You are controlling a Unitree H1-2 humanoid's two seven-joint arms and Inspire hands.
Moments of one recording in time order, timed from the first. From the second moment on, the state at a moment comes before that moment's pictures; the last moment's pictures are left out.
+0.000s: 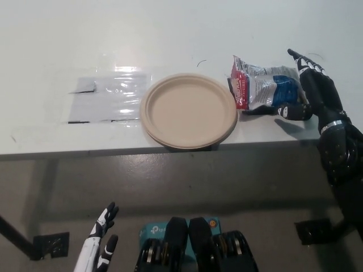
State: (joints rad) left_arm 0.17 0.10 -0.08 0.00 0.25 -0.33 0.01; right_arm -0.70 -0.28 0.18 0.49 -0.61 0.10 -0.06
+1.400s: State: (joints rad) left_arm 0.17 0.10 -0.06 0.01 0.27 -0.36 0.01; right_arm -0.82 -0.25 0.22 0.72 -0.57 0.06 -0.09
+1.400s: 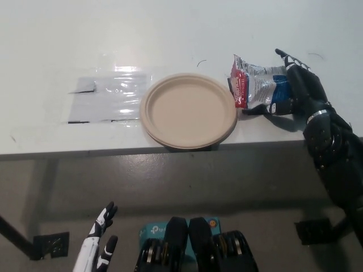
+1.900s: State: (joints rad) left_arm 0.17 0.10 -0.06 0.02 0.28 -0.37 0.02; right_arm -0.86 -0.25 0.24 0.79 -0.57 0.06 -0.06
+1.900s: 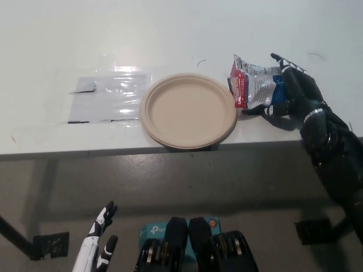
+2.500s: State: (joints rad) left_arm 0.15 0.09 -0.05 0.03 0.28 -0.39 0.02; right_arm -0.91 -0.26 0.27 0.91 -0.57 0.07 -0.05
